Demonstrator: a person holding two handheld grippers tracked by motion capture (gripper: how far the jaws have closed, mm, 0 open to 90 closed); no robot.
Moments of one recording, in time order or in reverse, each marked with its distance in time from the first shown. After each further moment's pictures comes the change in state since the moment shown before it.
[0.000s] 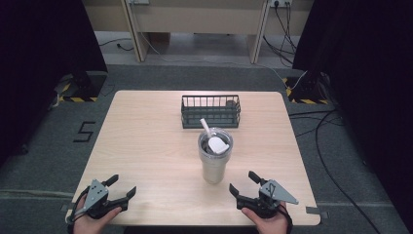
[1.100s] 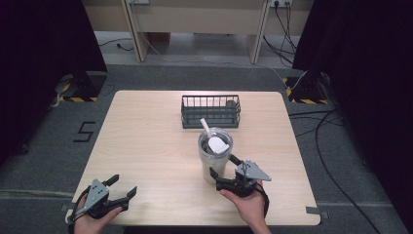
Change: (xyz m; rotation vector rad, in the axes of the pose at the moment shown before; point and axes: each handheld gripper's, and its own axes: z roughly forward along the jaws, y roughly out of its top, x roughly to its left) left arm -0.001 0.000 0.001 -0.002 -0.007 0.002; right arm 0.014 0.023 0.072 0.001 0.038 -0.071
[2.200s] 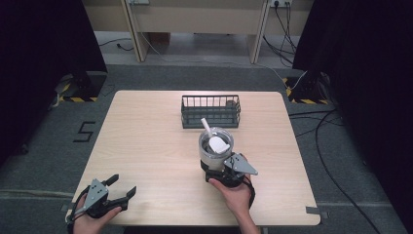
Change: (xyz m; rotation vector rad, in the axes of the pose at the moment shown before) left arm 0.003 0.000 0.000 0.002 -0.003 0.003; right arm 0.004 -0.002 0.040 -0.081 -0.026 -0.027
